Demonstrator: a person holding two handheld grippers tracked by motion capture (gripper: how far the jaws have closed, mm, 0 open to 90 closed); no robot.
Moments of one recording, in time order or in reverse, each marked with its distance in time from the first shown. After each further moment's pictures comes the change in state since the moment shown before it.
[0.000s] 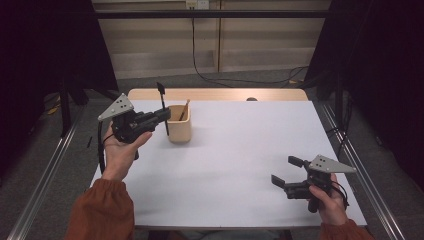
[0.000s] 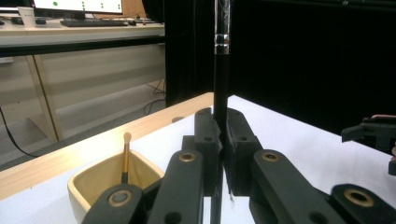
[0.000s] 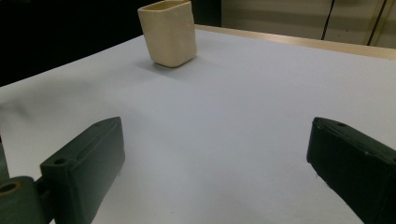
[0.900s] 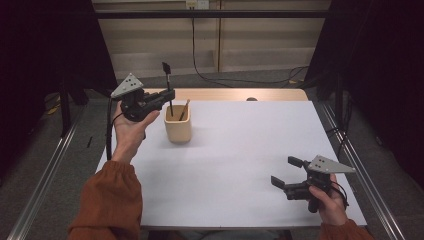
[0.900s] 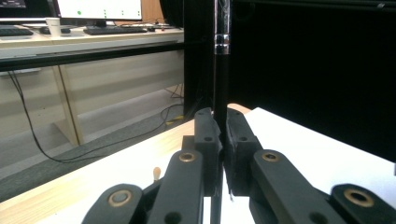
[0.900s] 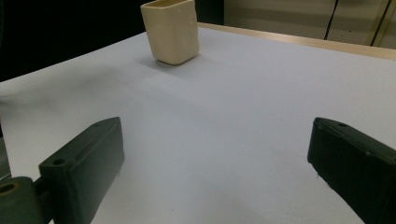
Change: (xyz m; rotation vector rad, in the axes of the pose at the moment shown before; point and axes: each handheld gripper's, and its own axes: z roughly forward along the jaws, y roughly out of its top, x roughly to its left) left arm 0.025 0.027 0.041 0.009 0.075 0.019; right arm 0.001 -0.001 0.001 0.009 0.007 -0.015
